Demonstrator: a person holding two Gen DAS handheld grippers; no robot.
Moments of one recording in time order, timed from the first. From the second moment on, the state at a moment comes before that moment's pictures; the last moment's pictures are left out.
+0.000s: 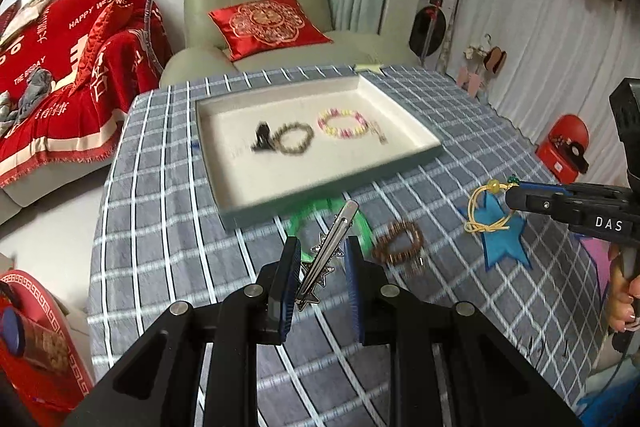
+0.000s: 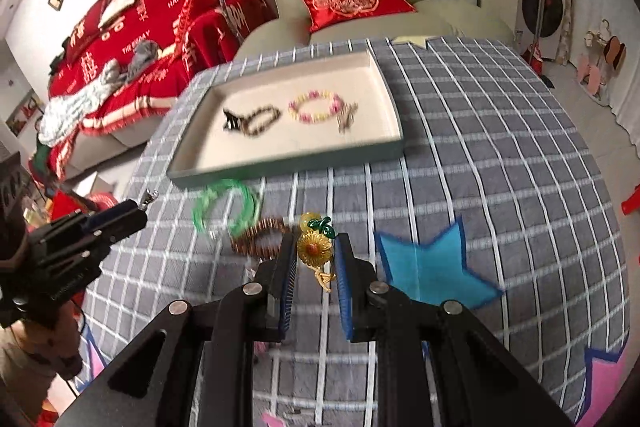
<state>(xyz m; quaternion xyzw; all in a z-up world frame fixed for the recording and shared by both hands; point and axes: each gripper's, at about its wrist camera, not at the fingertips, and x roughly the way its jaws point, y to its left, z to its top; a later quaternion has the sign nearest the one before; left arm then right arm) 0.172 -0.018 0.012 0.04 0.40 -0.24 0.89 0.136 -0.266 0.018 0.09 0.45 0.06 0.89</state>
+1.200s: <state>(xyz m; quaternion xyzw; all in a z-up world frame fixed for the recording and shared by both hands) 0.328 -0.074 -0.059 0.10 0.47 -0.17 0.86 0.320 -0.275 -0.052 0.14 0.49 0.05 0.86</state>
